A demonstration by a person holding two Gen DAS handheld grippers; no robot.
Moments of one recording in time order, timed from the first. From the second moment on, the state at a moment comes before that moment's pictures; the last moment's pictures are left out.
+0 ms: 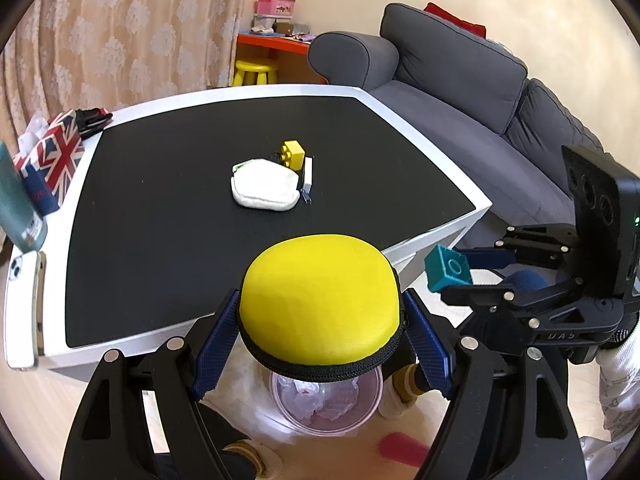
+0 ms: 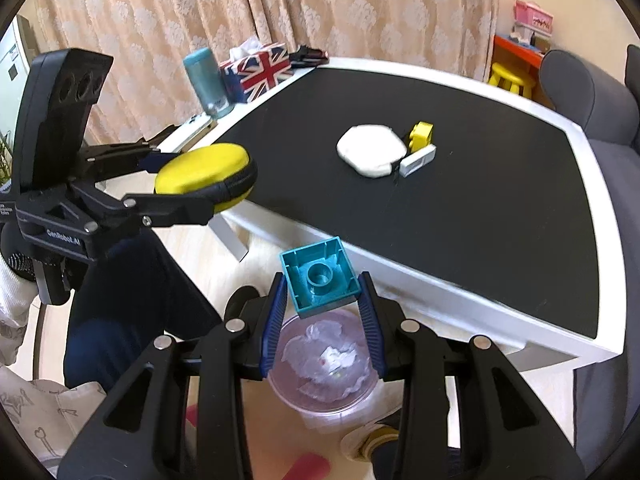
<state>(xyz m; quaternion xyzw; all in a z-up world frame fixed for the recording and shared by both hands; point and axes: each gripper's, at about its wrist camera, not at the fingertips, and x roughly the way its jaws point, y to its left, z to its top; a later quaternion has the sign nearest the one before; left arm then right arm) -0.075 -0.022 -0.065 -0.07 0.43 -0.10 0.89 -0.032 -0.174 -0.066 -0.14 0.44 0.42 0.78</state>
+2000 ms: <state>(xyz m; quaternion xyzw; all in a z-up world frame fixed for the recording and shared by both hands) -0.083 -0.026 -0.066 -0.08 0.43 -0.09 0.90 -0.018 -0.200 -0.049 -0.10 0.41 0.36 0.83</state>
